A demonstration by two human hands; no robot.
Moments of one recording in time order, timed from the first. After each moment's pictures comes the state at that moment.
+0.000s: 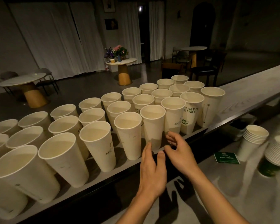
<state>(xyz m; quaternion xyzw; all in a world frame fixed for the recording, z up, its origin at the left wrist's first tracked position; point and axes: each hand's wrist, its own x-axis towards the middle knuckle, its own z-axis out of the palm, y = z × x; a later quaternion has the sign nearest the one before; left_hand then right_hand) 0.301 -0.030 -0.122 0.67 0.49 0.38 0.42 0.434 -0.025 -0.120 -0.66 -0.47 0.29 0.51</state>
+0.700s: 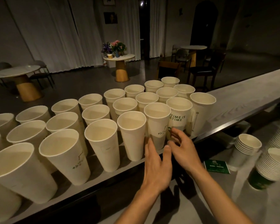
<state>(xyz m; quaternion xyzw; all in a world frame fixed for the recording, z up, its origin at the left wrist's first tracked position) 0.399 -0.004 -0.108 0.66 0.47 0.38 0.44 0.530 0.007 -0.116 -0.66 -0.45 0.29 0.53</state>
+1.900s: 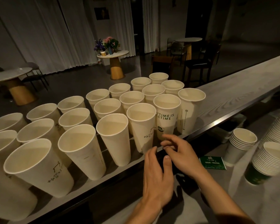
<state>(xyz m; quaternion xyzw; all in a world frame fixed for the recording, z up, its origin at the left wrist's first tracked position) 0.437 -0.015 -0.133 0.71 0.50 0.32 0.37 0.576 0.001 -0.135 -0.66 -0.50 0.30 0.47</state>
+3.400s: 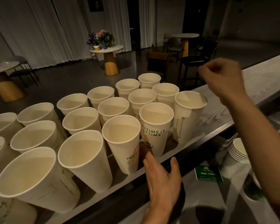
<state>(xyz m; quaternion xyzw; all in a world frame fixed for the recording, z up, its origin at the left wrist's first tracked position) 0.523 0.030 -0.134 0.62 0.57 0.35 0.42 0.732 0.102 0.027 -0.72 -0.46 0.02 0.52</state>
